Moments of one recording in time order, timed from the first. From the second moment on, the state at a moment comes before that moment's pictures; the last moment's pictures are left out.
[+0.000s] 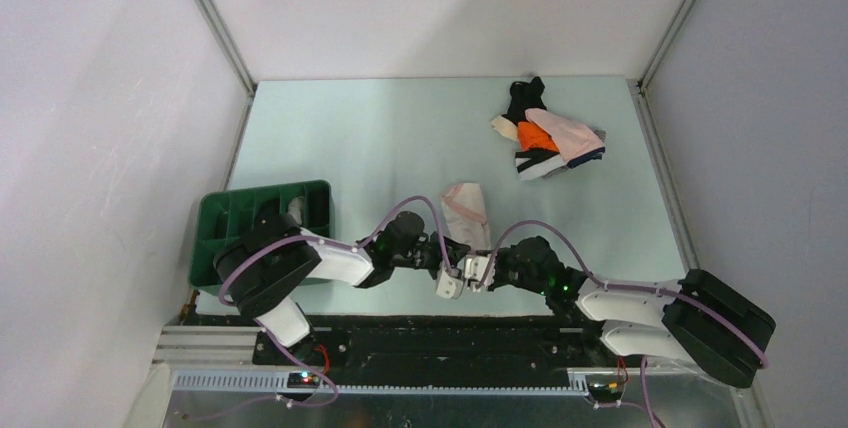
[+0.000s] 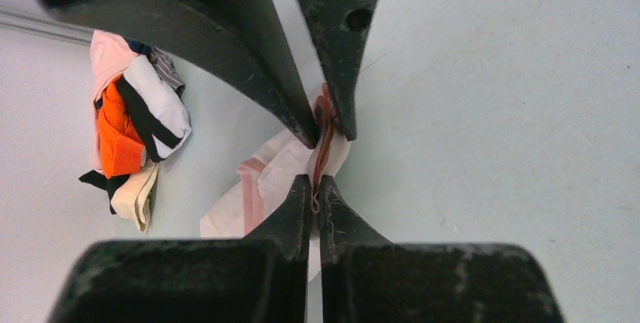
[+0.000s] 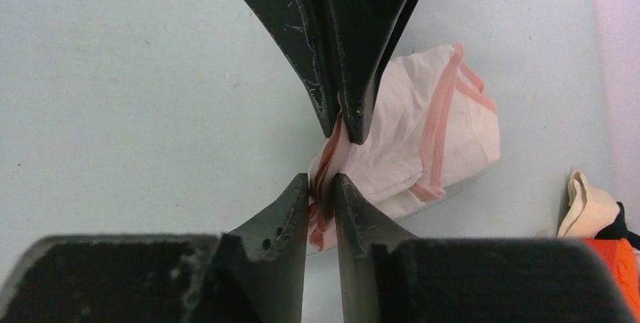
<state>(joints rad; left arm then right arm) -0.91 1.62 0.50 0.66 0.54 1.15 0.90 1.14 0.18 0.51 -0.14 -0.79</state>
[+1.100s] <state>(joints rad) -0.87 1.54 0.48 0.66 0.61 0.29 0.61 1.53 0.93 -0.63 -0.74 -0.97</state>
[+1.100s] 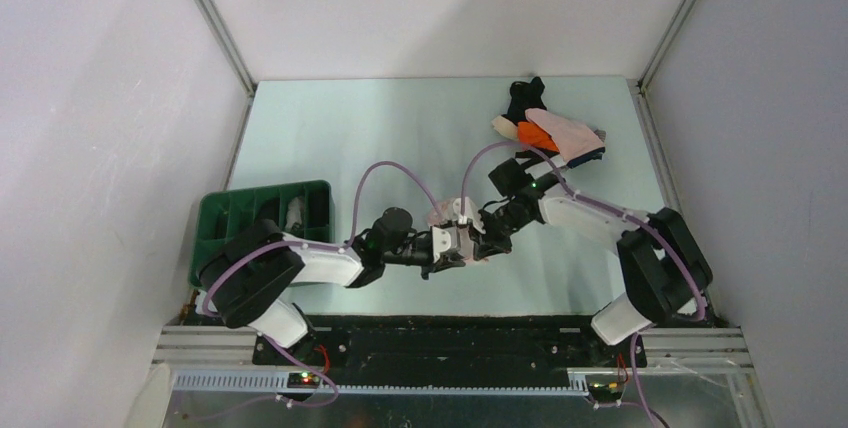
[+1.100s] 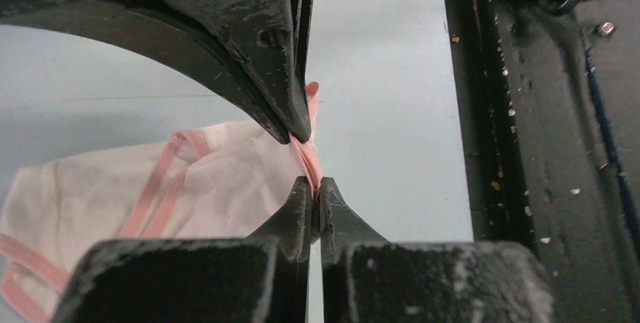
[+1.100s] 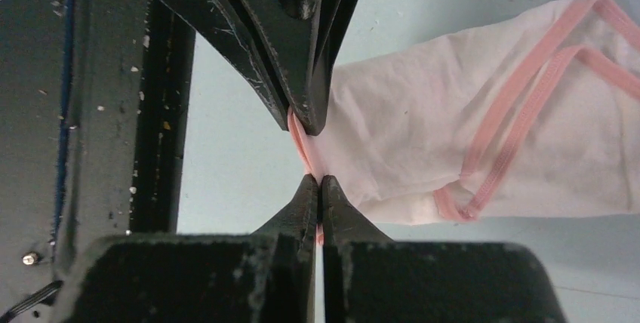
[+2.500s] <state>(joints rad) -0.74 1.71 0.49 0.71 0.54 -0.29 0.59 2.34 1.67 -1.35 -0.84 -0.86</state>
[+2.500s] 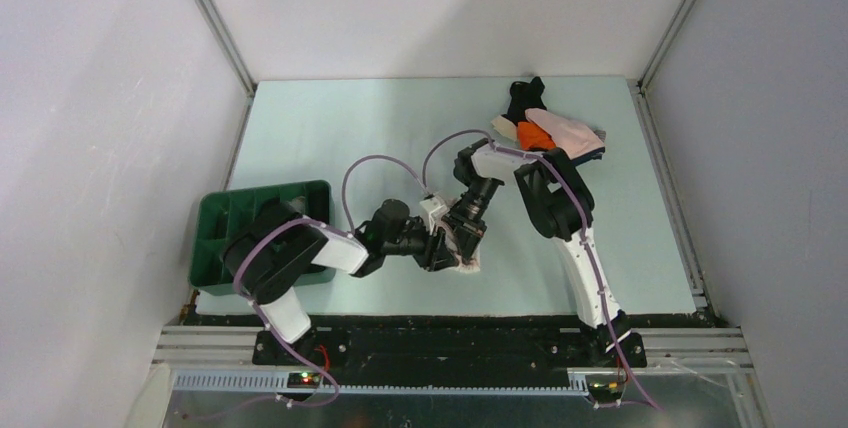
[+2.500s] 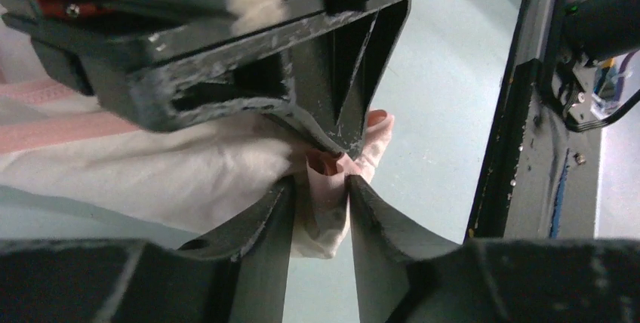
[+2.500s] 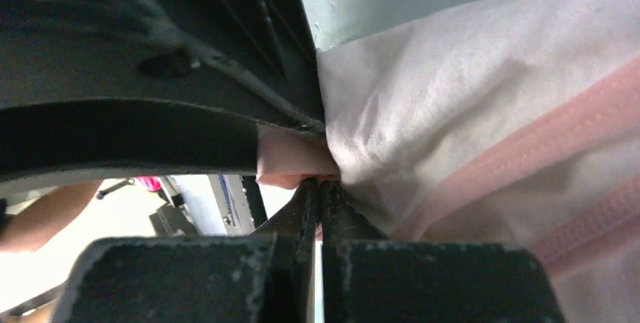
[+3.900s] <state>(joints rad) -1.03 1.67 0.33 0.88 0.13 1.32 0.50 2.56 1.95 -1.53 -0.88 -0.59</state>
